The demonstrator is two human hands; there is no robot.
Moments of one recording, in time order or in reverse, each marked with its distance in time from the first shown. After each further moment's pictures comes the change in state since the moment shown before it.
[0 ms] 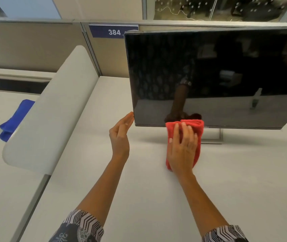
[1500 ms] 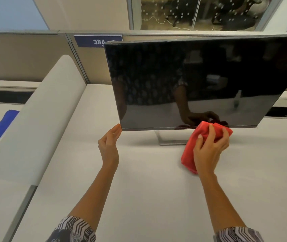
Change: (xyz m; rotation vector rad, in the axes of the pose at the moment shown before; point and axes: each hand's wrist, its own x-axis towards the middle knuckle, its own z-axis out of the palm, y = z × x) left_hand -0.007 -0.021 0.007 0.033 0.082 -0.101; right_hand 0.022 0.107 -0.043 0.188 0.057 0.502
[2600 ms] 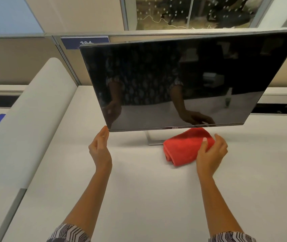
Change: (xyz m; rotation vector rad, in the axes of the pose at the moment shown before) left_hand -0.015 -0.005 0.017 0.035 0.161 -0.003; right_hand 0.007 0.035 -0.012 0.213 0.032 0.315
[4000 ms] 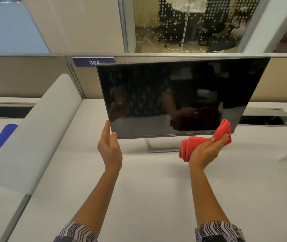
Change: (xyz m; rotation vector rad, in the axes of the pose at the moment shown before) left_hand -0.029 0.052 0.012 0.068 -0.036 0.287; right_hand -0.008 -0.072 -0.016 0.356 0.172 0.134
